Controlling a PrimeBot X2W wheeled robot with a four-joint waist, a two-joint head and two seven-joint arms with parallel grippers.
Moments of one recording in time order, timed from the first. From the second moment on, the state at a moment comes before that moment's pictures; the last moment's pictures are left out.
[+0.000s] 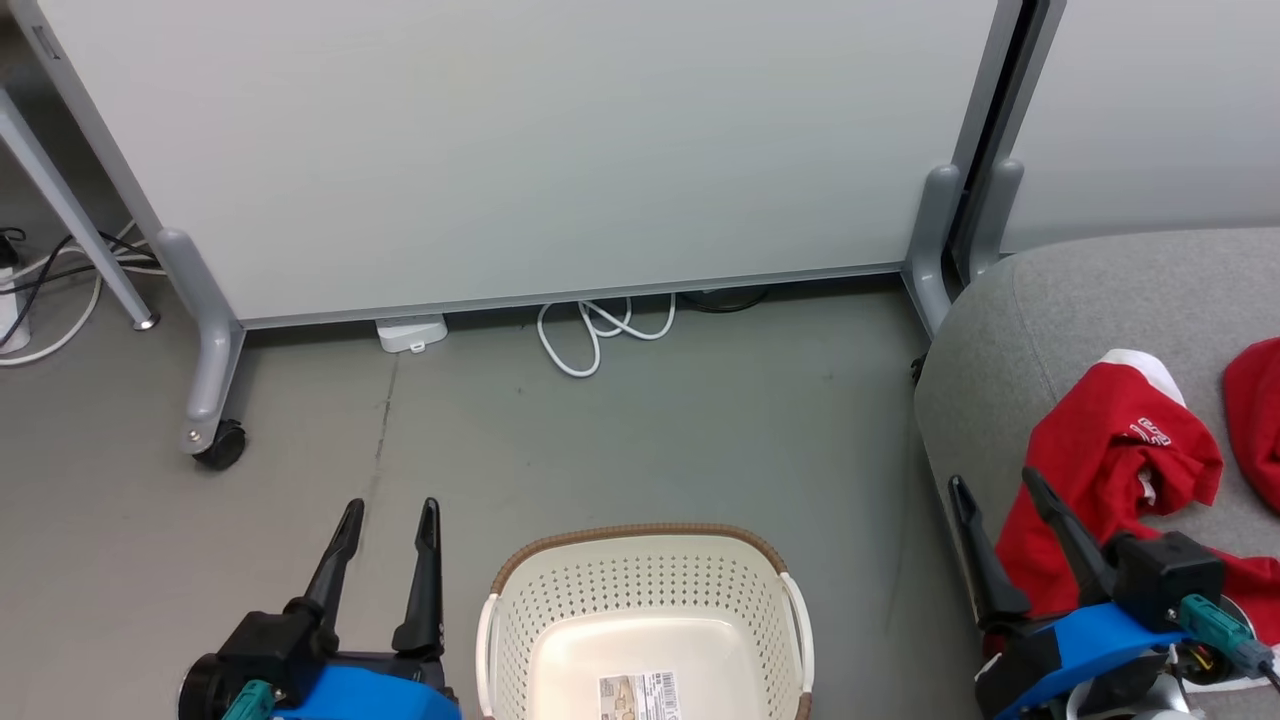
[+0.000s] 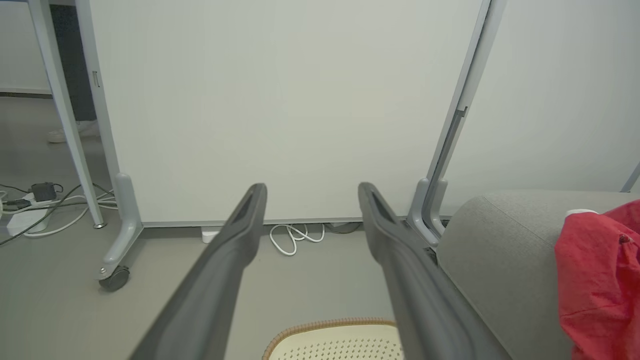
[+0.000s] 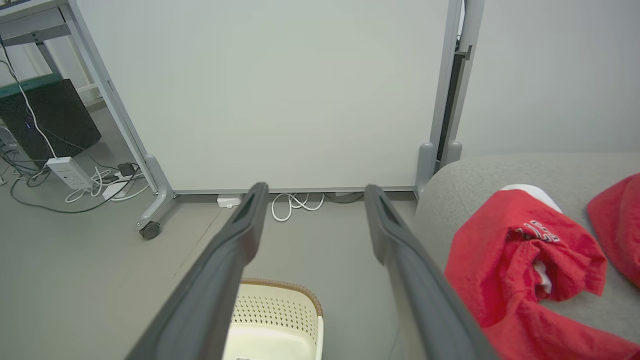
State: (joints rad) left arm 0.00 0.07 -0.13 0.21 -0.24 -0.13 -0.26; right arm -0.01 -0.05 0.00 0.05 0.16 0.13 -0.01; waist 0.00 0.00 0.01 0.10
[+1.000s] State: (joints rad) left arm 0.02 0.07 -0.05 0.27 -0.25 -0.13 -0.26; right arm -0.01 -0.05 -0.07 0.08 0.19 0.13 -0.04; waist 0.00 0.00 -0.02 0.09
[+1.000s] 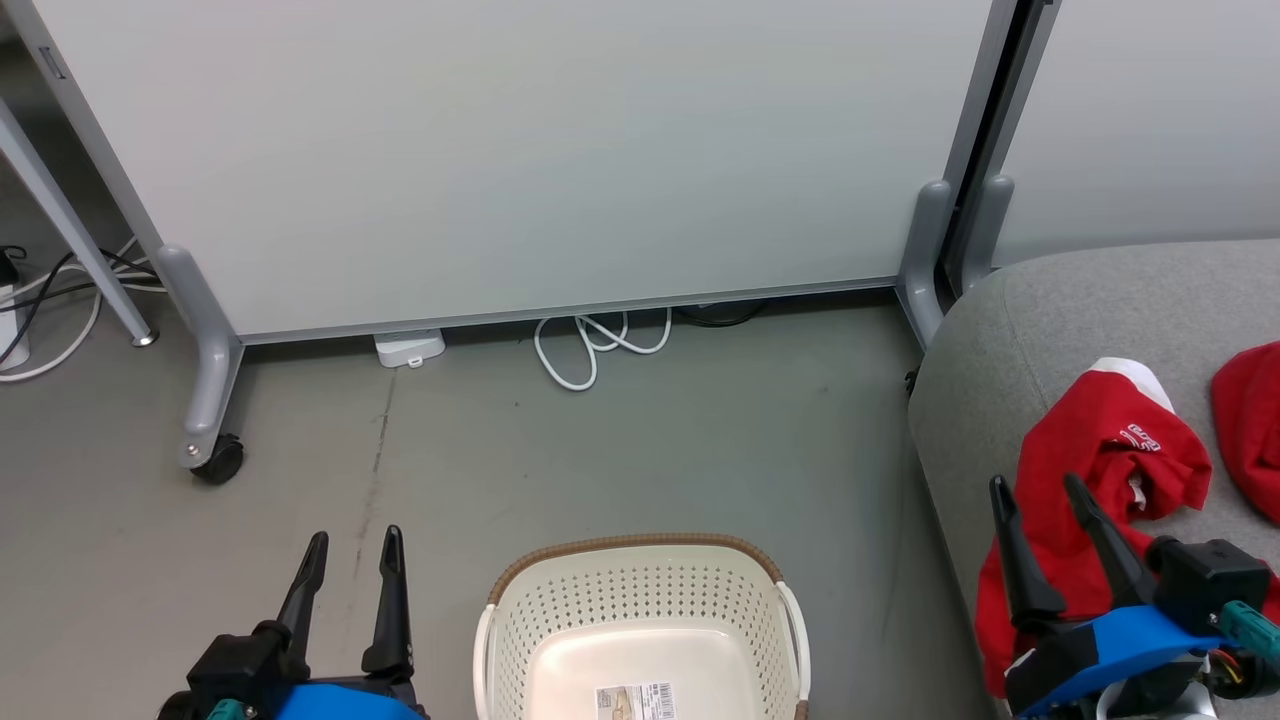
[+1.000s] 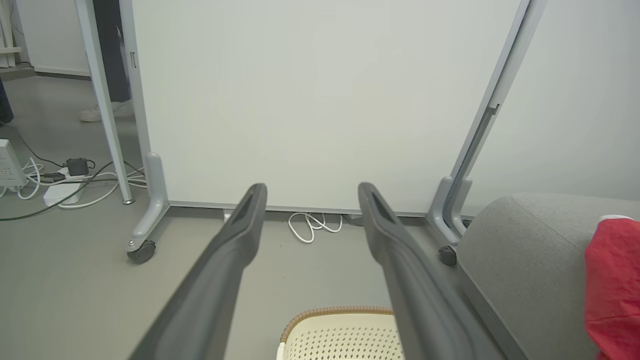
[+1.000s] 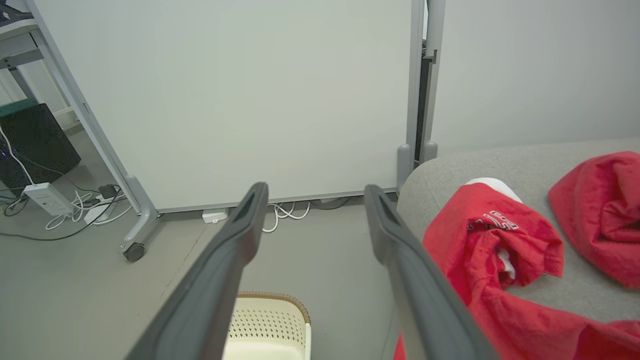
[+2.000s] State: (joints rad) left arm 0.05 0.06 -0.04 0.32 -0.49 -0.13 -0.20; right arm 0.02 -0.05 -0.07 0.17 0.44 0.13 -0.01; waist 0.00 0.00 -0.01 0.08
